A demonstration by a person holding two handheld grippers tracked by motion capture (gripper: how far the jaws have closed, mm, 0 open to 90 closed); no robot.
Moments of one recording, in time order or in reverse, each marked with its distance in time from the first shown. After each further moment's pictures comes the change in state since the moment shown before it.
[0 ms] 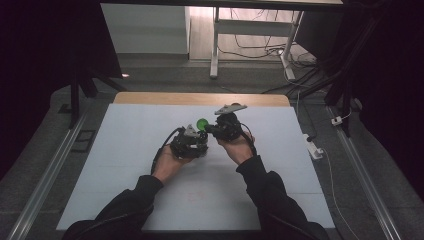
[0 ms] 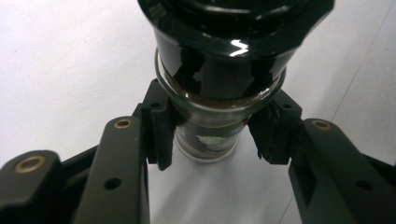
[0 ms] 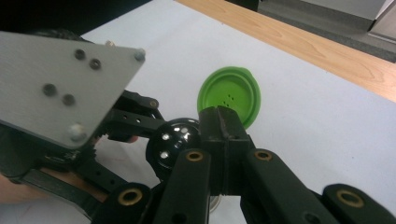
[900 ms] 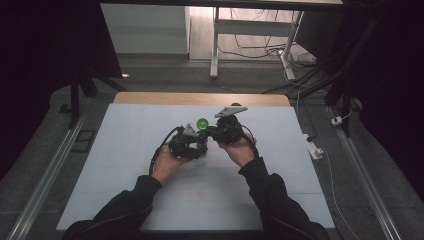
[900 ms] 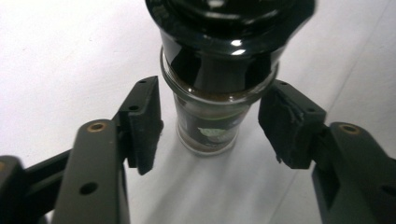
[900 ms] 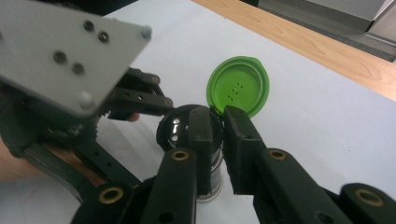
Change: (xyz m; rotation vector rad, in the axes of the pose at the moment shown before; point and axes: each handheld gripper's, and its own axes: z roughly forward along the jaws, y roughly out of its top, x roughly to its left) left arm 0.001 0.002 -0.011 0.011 -0.007 -0.007; right arm 0.007 -0.002 -0.010 0.015 -0.007 -0.030
